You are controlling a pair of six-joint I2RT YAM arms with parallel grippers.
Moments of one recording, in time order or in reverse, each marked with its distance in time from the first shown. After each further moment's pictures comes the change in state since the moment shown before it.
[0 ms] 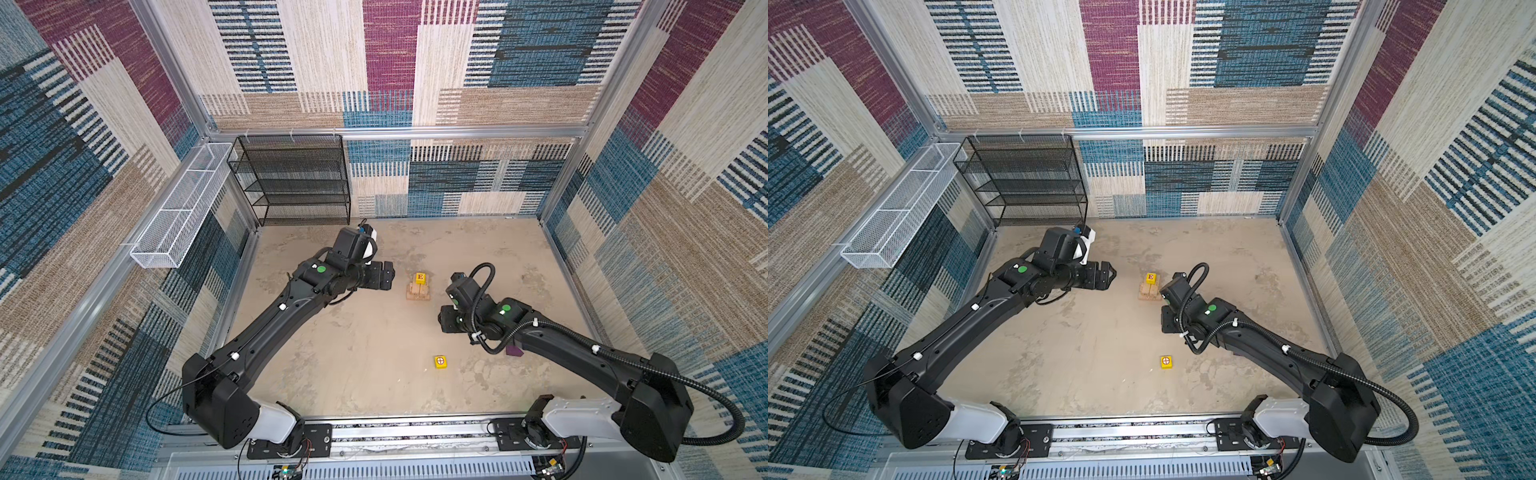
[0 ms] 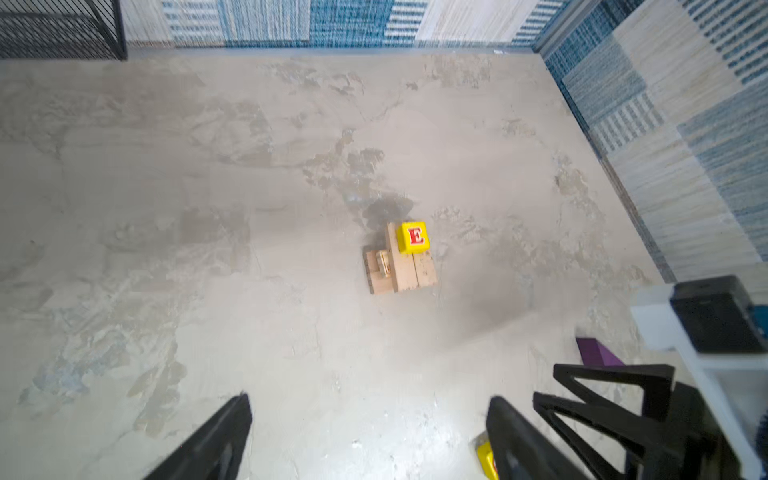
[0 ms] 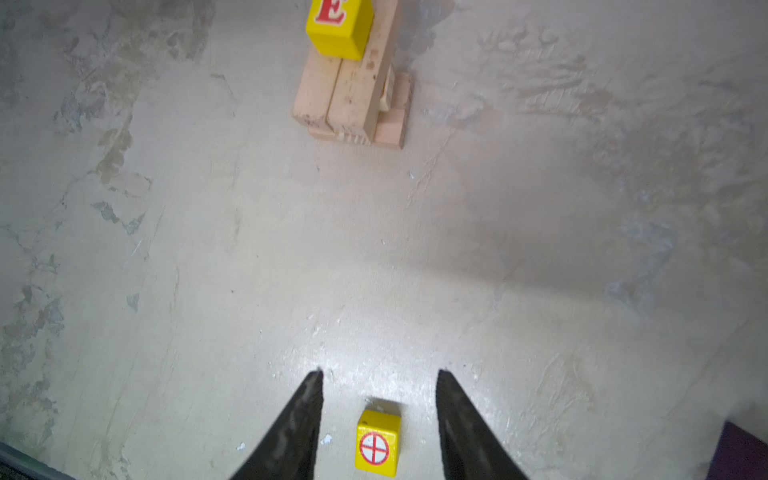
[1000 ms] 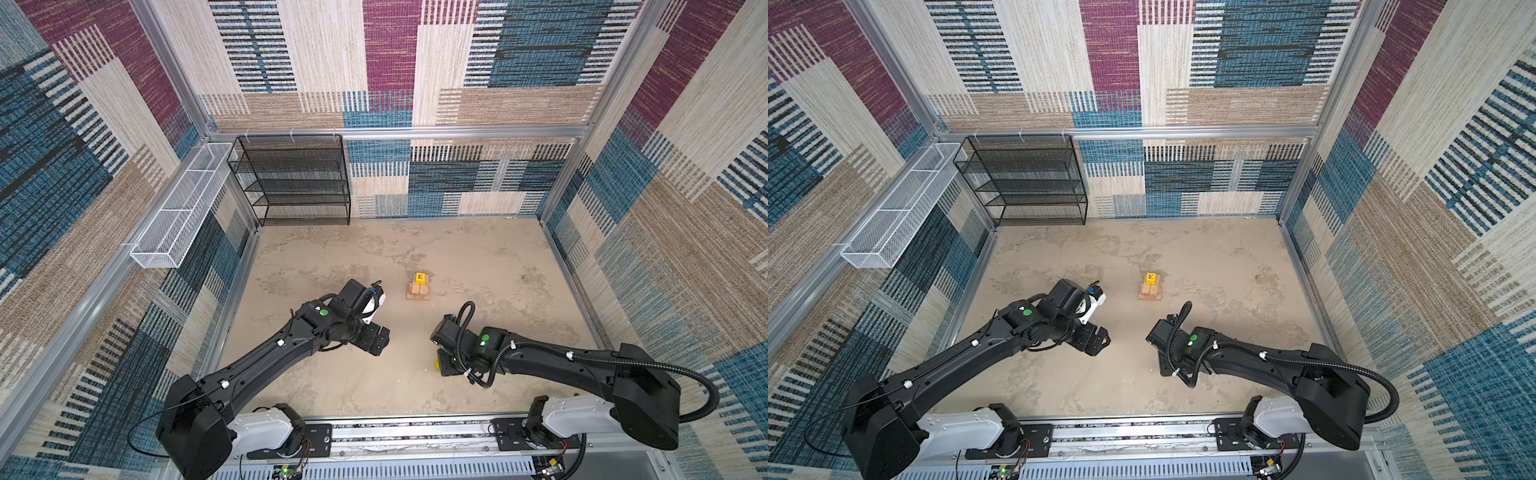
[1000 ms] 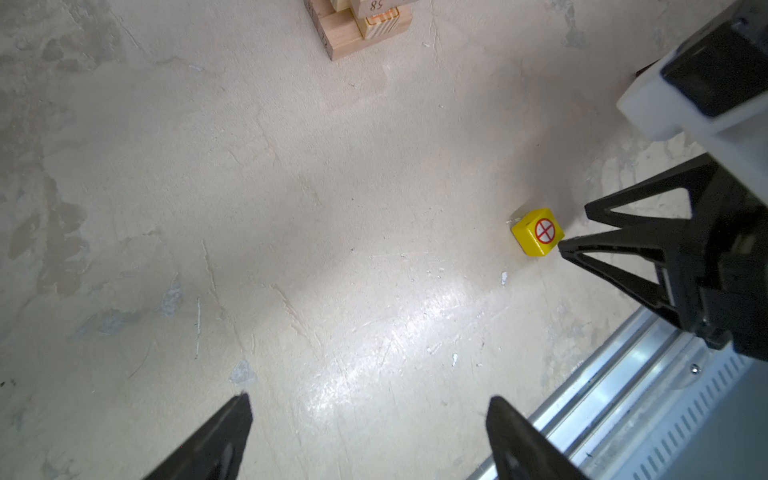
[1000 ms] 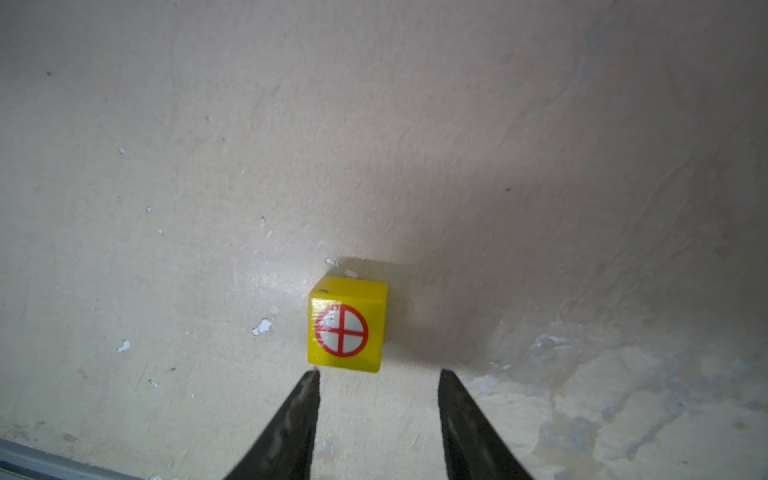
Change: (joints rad) left arm -0.123 -0.153 -0.345 -0.081 0.034 0.162; right arm 0.202 0.066 -0.175 -0.027 -0.005 0.181
